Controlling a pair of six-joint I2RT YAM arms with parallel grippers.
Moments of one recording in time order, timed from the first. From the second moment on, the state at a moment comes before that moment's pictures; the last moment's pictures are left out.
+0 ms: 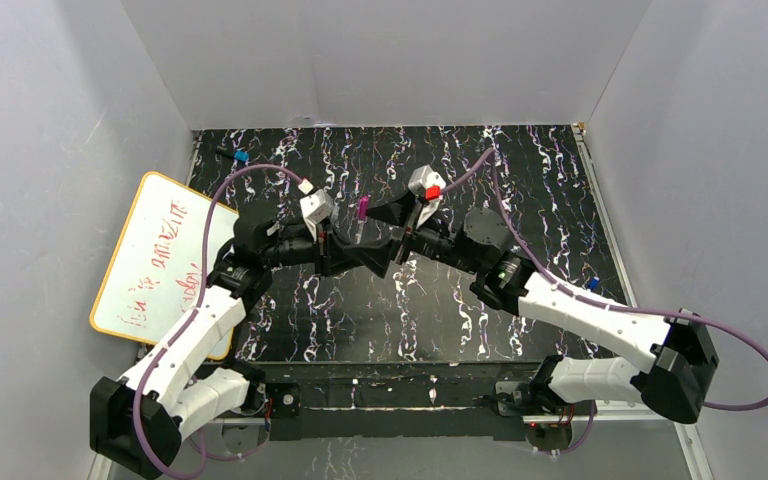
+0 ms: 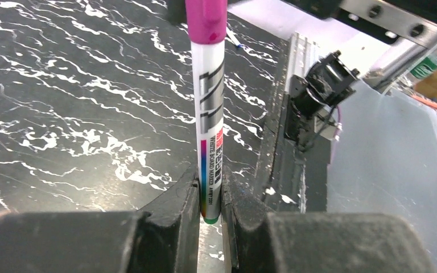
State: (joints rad) left arm -0.41 0.99 0.75 -0.01 0.92 -0.12; right arm 0.98 1.17 0.90 0.44 -0.26 0.25
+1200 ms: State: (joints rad) left arm -0.41 0.95 0.69 0.09 1.04 -0.19; right arm 0.88 1.29 1.03 0.49 -0.43 0.26
